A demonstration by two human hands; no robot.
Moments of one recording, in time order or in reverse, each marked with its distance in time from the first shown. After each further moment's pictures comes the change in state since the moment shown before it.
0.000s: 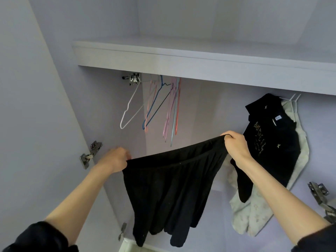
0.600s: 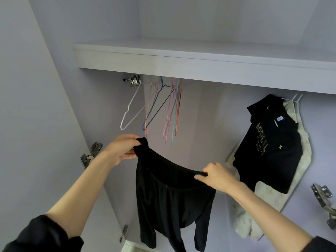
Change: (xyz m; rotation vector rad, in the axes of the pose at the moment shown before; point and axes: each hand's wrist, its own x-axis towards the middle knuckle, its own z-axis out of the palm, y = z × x) left_hand -0.015 0.053 -0.027 -1.017 -0.001 -0.141; right_hand -0.035 0.044 0.034 -0.719 -0.548 -0.278
